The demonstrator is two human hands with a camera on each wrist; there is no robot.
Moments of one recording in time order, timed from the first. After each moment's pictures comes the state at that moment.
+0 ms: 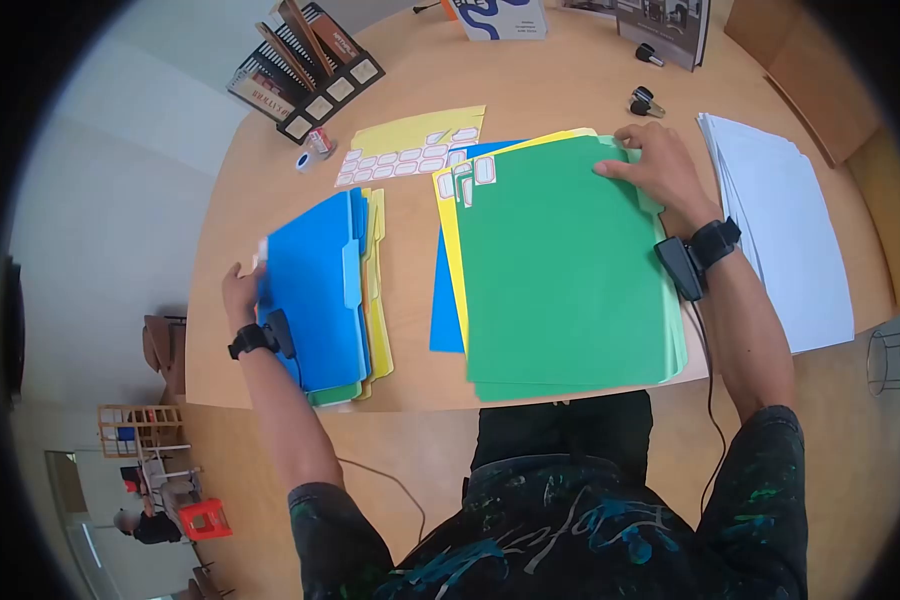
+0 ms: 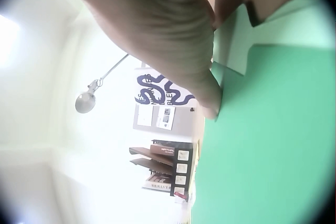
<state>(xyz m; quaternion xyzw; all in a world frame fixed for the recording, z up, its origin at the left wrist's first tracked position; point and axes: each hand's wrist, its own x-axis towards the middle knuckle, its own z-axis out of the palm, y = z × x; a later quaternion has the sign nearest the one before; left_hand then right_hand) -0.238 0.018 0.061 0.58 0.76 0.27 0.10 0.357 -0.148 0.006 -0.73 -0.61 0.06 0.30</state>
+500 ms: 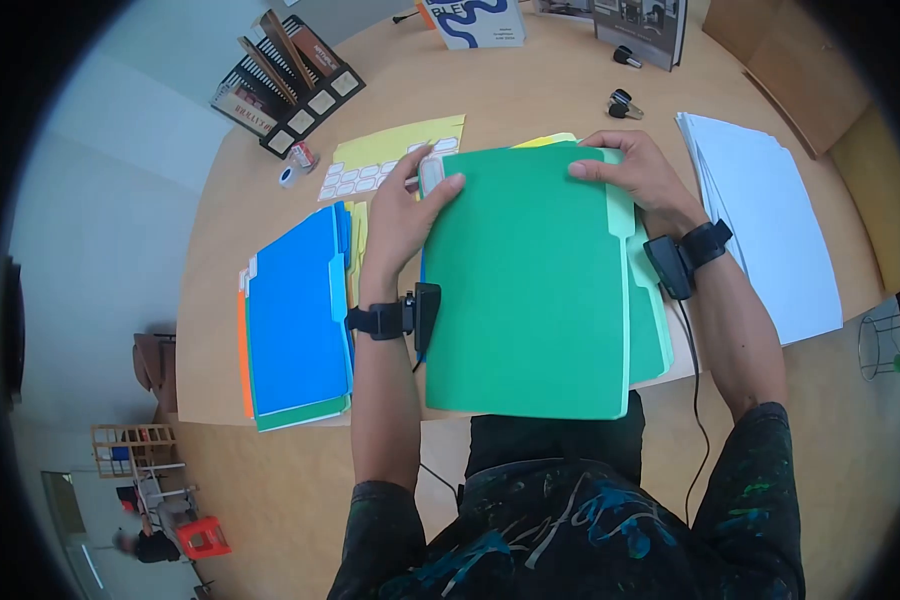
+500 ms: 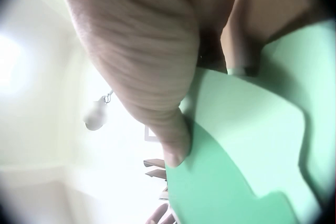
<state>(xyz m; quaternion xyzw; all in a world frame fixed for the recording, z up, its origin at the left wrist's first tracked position) 0.050 -0.057 0.039 0.81 0.39 0.35 0.26 0.338 -0.167 0.019 -0.54 -0.49 0.44 0.53</state>
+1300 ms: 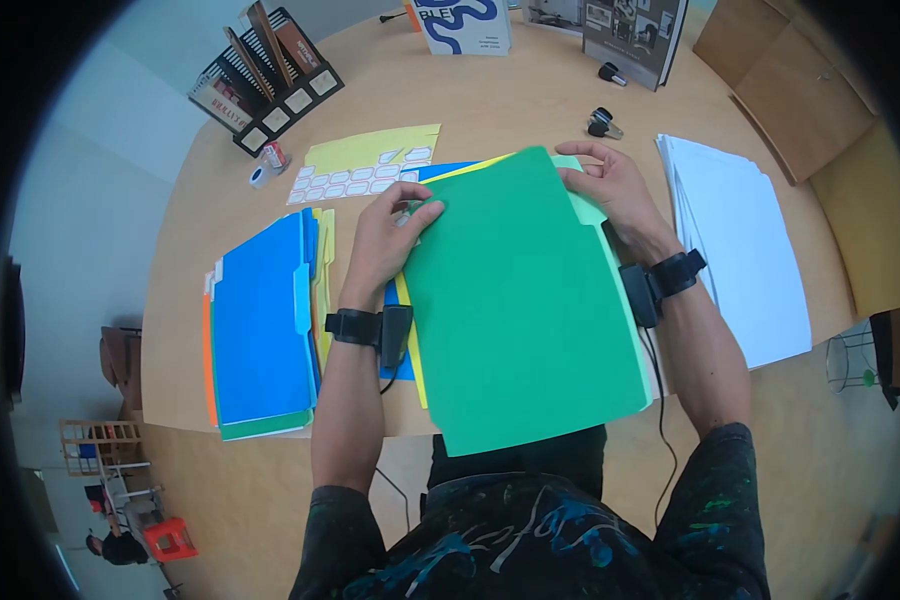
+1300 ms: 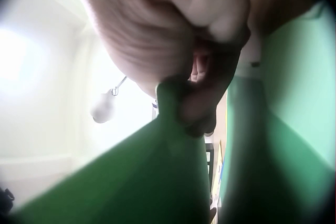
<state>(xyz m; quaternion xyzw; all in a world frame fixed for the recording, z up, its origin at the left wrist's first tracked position) 0.053 -0.046 0.007 0.79 0.38 0.31 0.38 0.346 -0.158 0.014 -0.55 -0.42 0.47 0.56</state>
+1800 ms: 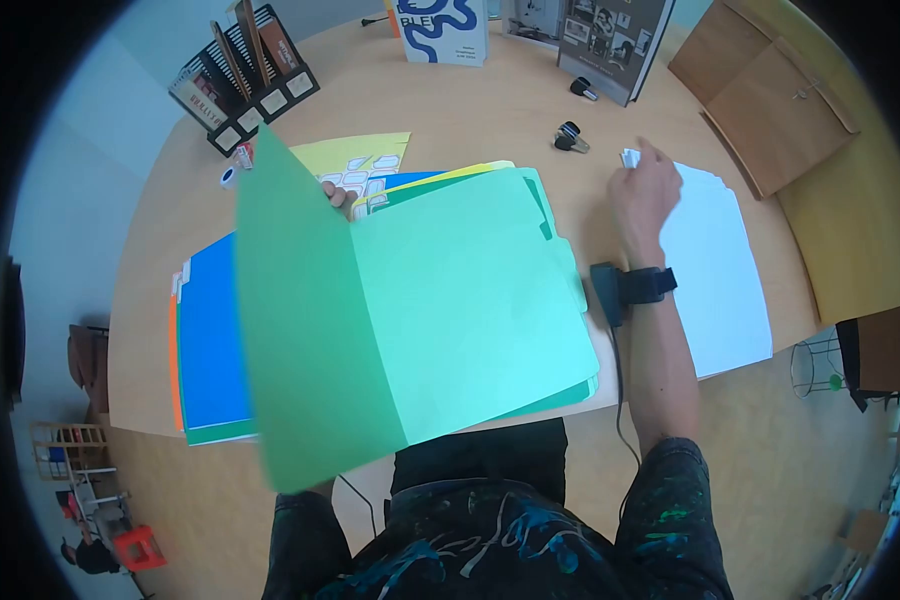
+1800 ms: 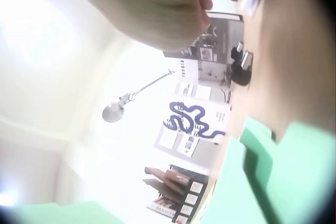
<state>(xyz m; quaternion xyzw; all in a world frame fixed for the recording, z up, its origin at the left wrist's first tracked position) 0.038 -0.023 -0.012 0.41 0.06 0.56 0.72 0.422 -0.163 -0.010 -0.78 -0.46 -0.20 0.38</state>
